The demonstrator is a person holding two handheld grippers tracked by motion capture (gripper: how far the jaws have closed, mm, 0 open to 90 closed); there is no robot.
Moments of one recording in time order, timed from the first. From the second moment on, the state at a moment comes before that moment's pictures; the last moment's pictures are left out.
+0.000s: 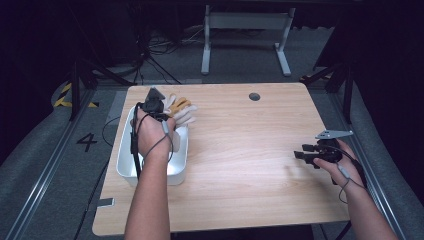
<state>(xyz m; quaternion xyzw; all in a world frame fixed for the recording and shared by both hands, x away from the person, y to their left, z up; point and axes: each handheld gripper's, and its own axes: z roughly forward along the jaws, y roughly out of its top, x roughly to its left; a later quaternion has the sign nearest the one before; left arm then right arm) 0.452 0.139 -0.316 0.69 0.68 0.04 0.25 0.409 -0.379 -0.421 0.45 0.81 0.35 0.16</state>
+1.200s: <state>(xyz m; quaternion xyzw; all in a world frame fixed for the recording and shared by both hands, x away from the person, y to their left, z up) 0.464 0.180 -0.388 0.64 0.73 0.02 0.22 0.397 -0.391 -0.420 0.45 0.80 0.35 0.17</state>
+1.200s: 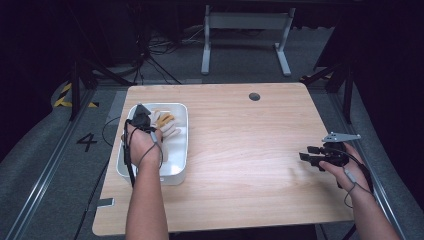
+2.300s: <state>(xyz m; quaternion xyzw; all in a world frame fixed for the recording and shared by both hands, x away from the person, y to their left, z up) 0.472 0.177 -0.418 0.66 0.73 0.03 0.16 0.396 -0.395 -0.420 0.45 0.80 0.36 0.16</state>
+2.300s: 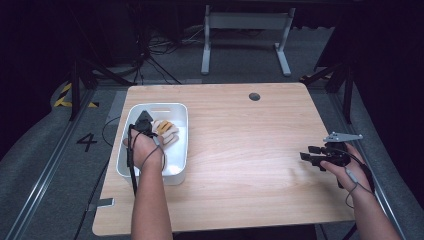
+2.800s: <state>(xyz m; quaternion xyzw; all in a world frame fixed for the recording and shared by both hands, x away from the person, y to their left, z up) 0.472 0.168 -0.405 0.65 0.73 0.04 0.21 0.400 -0.394 -0.420 0.45 0.80 0.37 0.16</state>
